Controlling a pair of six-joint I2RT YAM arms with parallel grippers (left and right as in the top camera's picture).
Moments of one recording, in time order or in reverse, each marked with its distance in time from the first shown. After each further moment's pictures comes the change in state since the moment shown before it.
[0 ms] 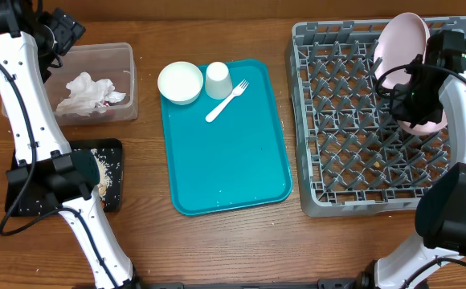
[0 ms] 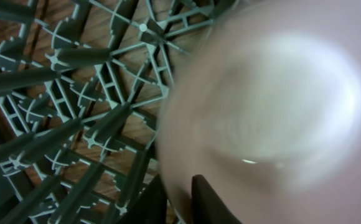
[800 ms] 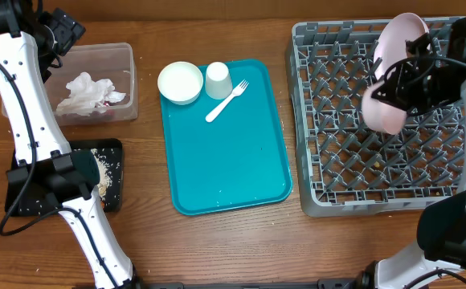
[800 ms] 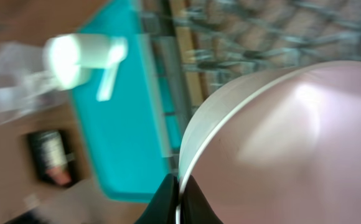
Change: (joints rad) left arm 0.000 0.000 0.000 0.000 0.000 0.000; right arm -0.026 -0.079 0.172 -0.200 -0.661 -0.006
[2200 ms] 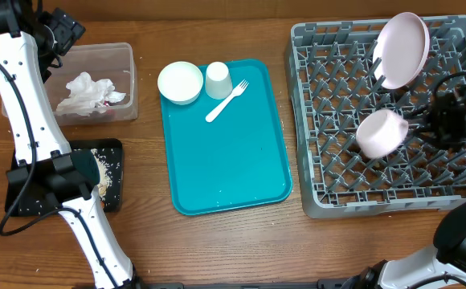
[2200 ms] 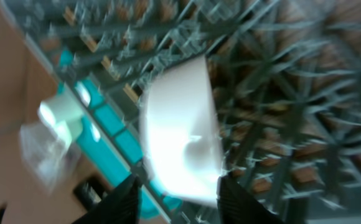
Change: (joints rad) left arm 0.000 0.000 0.000 0.000 0.000 0.000; right arm -0.295 -0.013 -0.165 -0.019 0.092 0.183
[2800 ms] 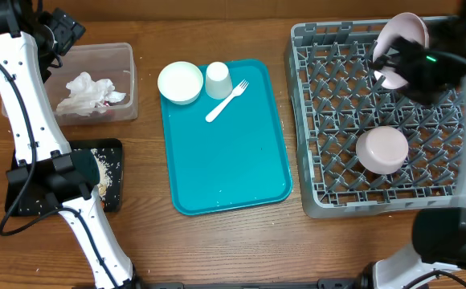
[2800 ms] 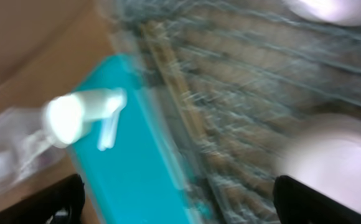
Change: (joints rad) left arm 0.000 0.000 0.000 0.000 0.000 0.000; right arm 0.412 0.000 0.333 0.061 0.162 0.156
